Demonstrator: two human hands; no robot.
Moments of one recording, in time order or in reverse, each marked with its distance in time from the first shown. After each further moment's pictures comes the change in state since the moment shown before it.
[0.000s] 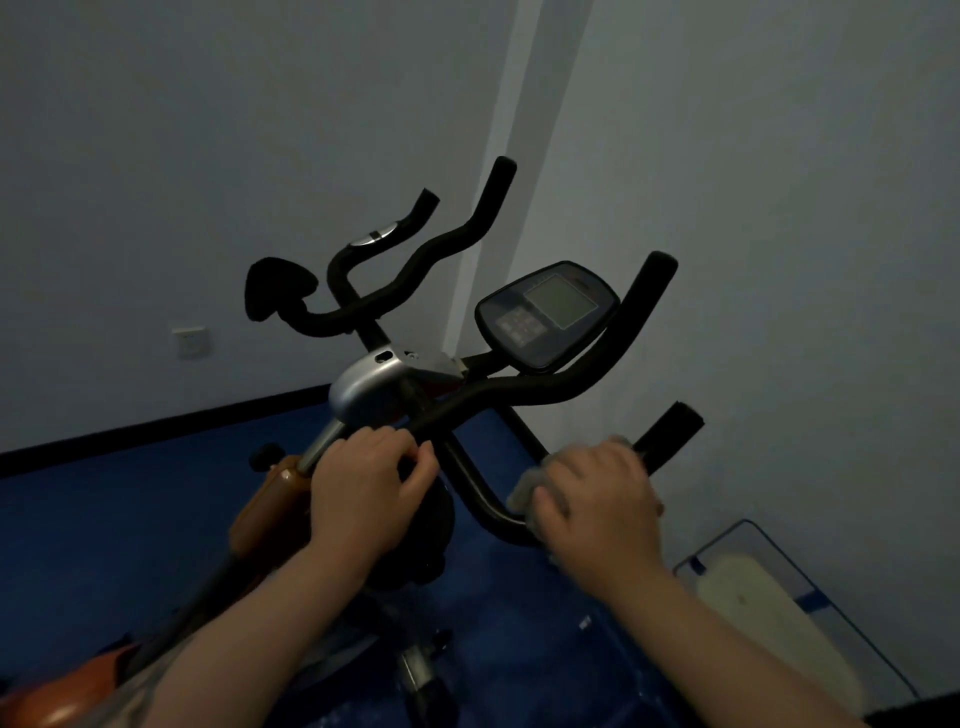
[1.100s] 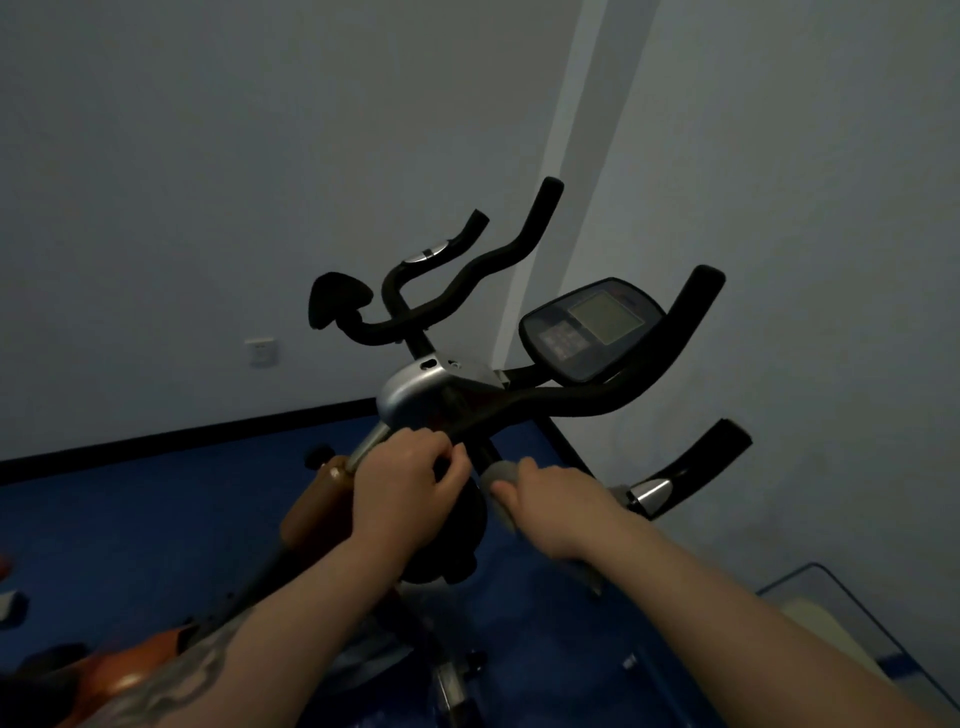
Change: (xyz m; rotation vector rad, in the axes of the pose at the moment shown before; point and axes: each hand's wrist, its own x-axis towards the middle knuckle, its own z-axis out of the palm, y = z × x) left_hand -0.002 0.002 -0.002 0.010 0.061 -0.036; right_hand 0.053 -0.043 0.020 0.102 -0.783 0.176
